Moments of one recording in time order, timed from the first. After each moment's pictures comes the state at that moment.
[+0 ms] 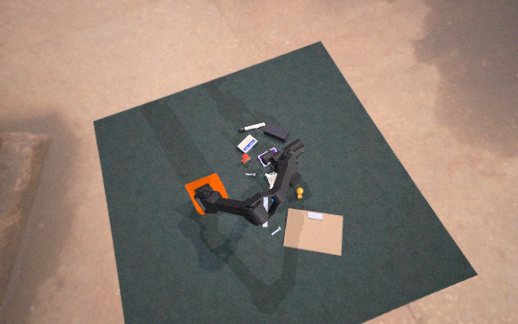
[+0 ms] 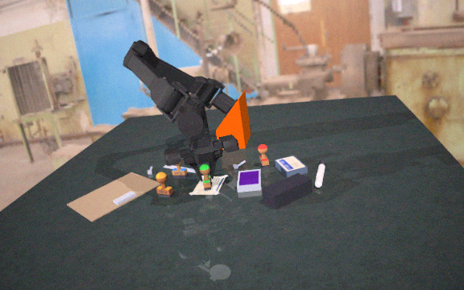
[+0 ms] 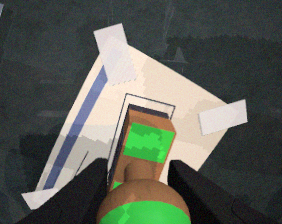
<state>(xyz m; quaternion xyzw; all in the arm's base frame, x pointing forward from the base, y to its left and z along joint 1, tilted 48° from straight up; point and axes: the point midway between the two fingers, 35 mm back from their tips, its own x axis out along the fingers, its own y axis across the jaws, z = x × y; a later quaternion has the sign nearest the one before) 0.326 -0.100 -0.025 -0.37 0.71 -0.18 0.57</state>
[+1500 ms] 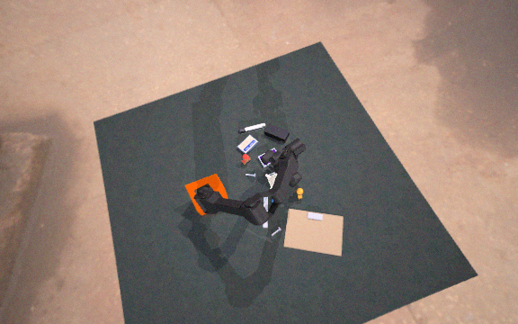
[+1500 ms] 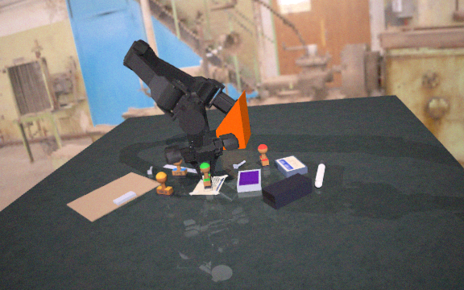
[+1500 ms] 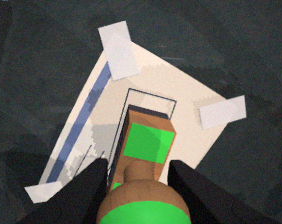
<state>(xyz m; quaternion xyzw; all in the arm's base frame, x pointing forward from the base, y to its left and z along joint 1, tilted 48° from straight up) 0.326 -0.096 -0.022 -0.37 0.71 -0.18 0.57</state>
